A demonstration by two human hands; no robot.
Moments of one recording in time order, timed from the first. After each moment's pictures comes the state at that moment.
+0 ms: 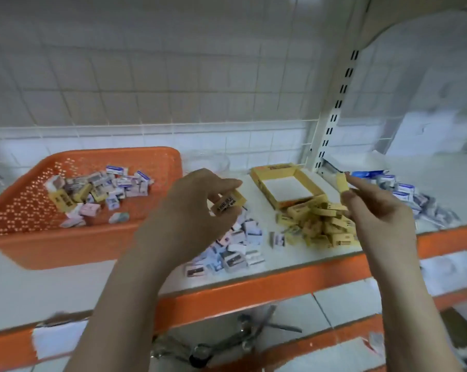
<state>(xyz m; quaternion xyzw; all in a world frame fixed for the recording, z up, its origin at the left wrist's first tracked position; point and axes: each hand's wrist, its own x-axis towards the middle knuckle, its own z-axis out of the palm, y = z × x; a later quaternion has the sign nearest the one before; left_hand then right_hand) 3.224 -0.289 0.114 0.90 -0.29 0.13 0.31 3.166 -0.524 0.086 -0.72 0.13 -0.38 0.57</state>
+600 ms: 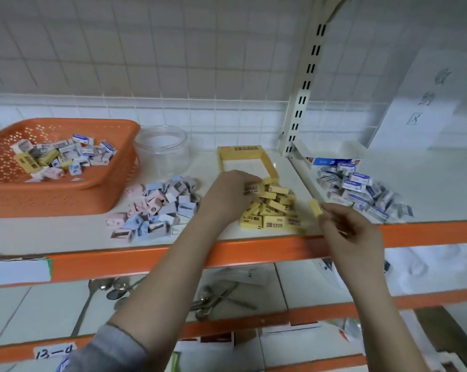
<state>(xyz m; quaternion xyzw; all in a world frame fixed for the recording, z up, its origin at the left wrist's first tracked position) 3.235 -0.476 0.069 0.92 -0.19 0.05 0.33 3.129 -0.649 0.041 -0.79 0.12 -0.29 0.52</state>
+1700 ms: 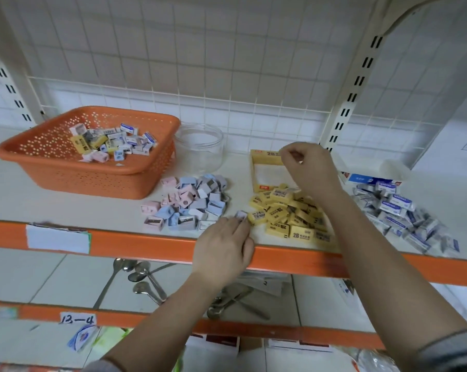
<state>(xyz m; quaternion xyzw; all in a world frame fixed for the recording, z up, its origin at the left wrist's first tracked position) 3.182 -0.433 -0.015 0.90 -0.18 0.37 0.16 3.268 -0.596 0.095 -0.90 -0.09 -0.21 0.36</state>
